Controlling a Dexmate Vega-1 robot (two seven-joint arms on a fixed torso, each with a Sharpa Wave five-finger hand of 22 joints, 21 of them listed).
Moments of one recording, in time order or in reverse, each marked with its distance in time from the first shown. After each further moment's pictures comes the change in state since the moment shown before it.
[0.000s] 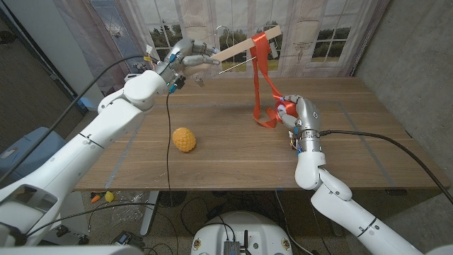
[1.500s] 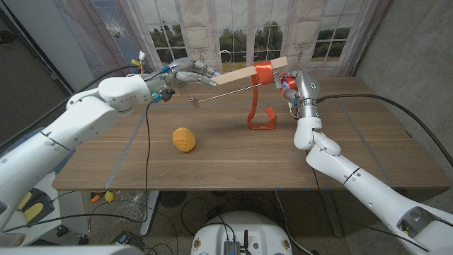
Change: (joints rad) left arm 0.079 0.220 -0.069 -0.079 -0.301 0.088 -0.273; left_hand -0.002 0.002 0.007 -0.002 0.000 0.000 0.000 0.002 0.004 0.000 0.000 -0.008 0.004 0.000 0.000 -0.004 0.007 -0.003 0.004 0.011 0.000; right arm 0.377 -0.019 -0.127 0.247 0.010 -0.083 0.045; right_hand -0.002 0.002 0.002 -0.002 0.000 0.005 0.002 -0.004 -0.001 0.002 -0.001 -0.018 0.007 0.000 0.000 -0.005 0.000 -0.009 0.002 0.008 0.000
